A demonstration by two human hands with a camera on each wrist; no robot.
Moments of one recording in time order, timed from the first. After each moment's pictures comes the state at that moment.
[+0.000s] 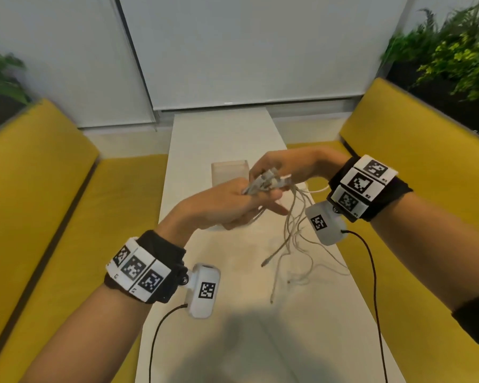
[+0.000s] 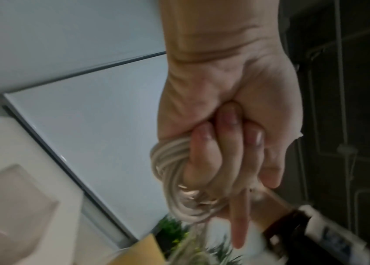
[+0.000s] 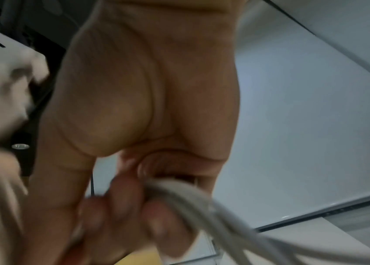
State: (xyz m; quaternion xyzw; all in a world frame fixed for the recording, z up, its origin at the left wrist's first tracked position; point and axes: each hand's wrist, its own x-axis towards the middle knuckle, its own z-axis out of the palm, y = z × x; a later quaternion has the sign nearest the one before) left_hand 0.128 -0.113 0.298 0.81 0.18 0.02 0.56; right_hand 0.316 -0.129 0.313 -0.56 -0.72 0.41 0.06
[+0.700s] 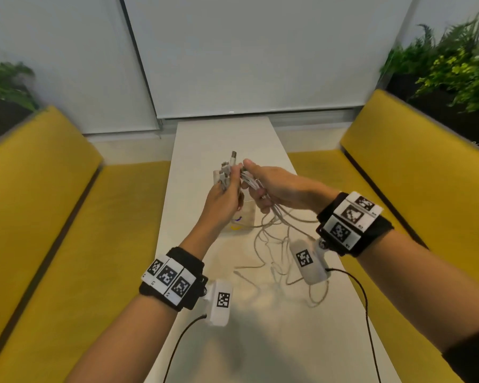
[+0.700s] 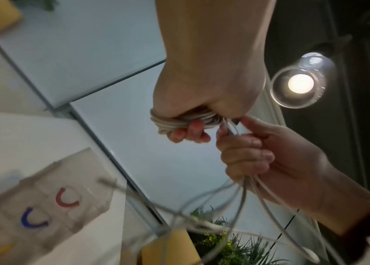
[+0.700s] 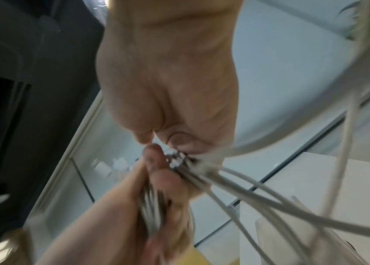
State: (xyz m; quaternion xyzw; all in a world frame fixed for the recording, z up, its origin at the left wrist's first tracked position) left_hand 0.149 -0.099 0.247 0.67 0.40 0.33 0.53; right_hand 0.287 -0.139 0.287 -0.59 -0.50 0.53 0.35
